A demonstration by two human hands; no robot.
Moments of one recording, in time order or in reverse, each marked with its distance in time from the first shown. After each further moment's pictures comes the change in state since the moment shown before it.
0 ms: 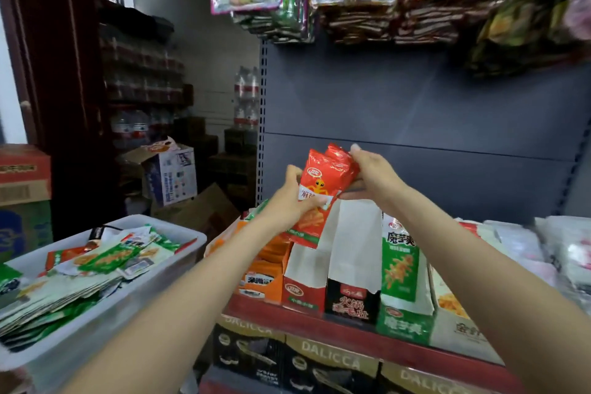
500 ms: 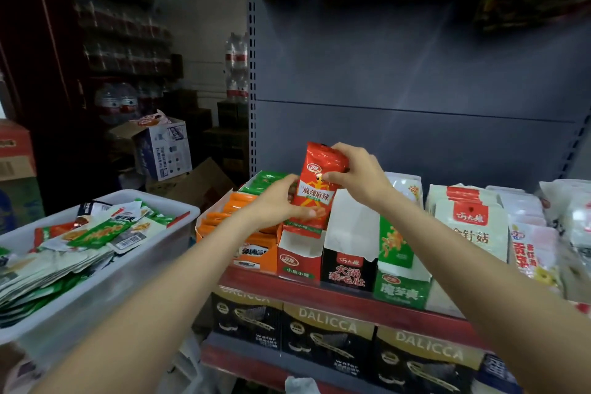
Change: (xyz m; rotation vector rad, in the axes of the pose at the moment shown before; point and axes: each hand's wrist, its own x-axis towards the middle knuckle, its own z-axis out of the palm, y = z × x) left_hand -0.008 -0.043 0.014 -0.044 -0.204 -0.084; right_hand -0.009 0.048 0.010 -0.601 -0.004 -0.331
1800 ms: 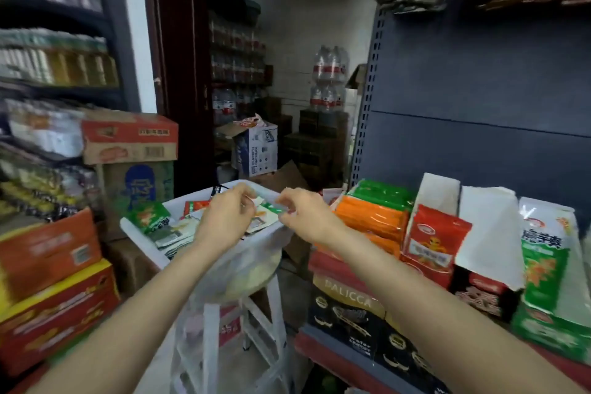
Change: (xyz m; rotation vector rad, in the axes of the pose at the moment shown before) left_hand -0.171 -0.092 -0.162 0.551 0.726 -0.152; right_hand -0.016 -0.155 0.193 -0.136 -0.397 -0.329
